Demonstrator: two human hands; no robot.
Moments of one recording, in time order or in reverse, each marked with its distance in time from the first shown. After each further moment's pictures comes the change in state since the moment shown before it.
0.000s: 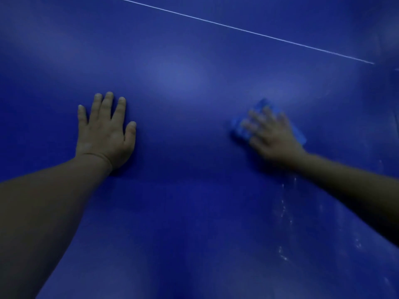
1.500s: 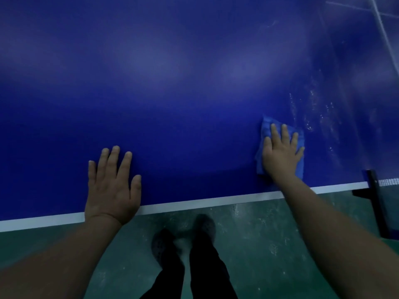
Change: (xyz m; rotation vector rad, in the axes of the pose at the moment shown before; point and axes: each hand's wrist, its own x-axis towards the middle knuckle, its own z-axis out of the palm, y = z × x) left_hand -0.321 -0.016 0.027 -0.130 -0.058 0.174; right_hand -0.264 -0.178 -0.021 0.246 -0.090 1.196
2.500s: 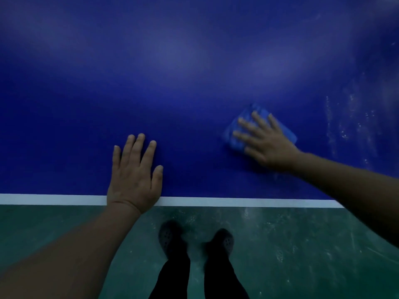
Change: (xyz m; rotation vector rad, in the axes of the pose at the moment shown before) left_hand 0.001 -0.001 0.000 -0.027 0.023 0.009; right_hand 0.025 -0.066 0.008 -0.329 -0.125 -1.230
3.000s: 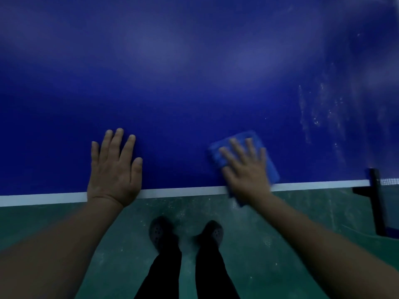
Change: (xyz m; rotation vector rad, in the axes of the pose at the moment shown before) left_hand -0.001 0.001 -0.003 -0.040 -0.019 -0.013; right_hand -0.073 -0.103 0.024 0.168 0.069 0.542
